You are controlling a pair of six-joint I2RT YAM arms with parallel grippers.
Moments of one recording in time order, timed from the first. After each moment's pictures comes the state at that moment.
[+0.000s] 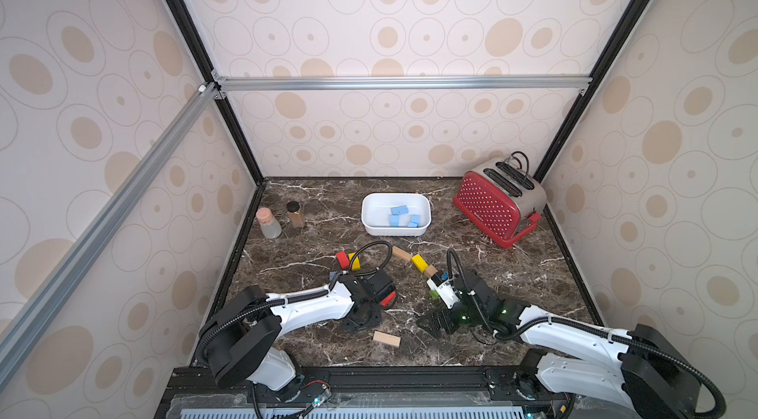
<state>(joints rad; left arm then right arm) -0.90 1.47 0.76 -0.74 -0.05 -1.12 0.79 1.11 0.41 -0.13 -0.31 0.34</state>
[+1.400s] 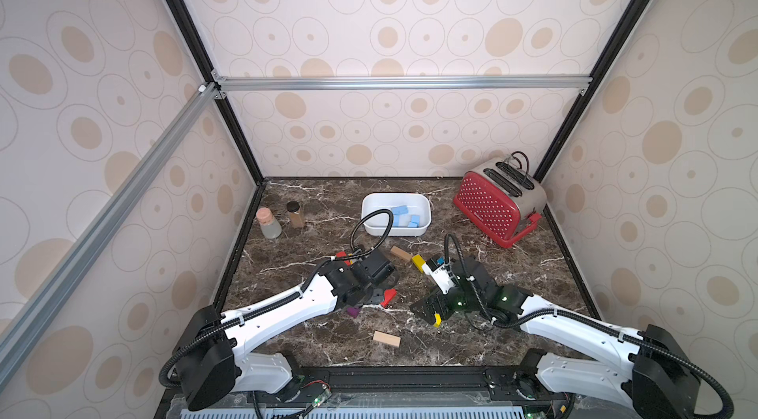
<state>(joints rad) -0.90 1.30 0.98 -0.87 -0.26 -0.97 0.79 1.11 0.61 -0.23 -0.30 0.30</state>
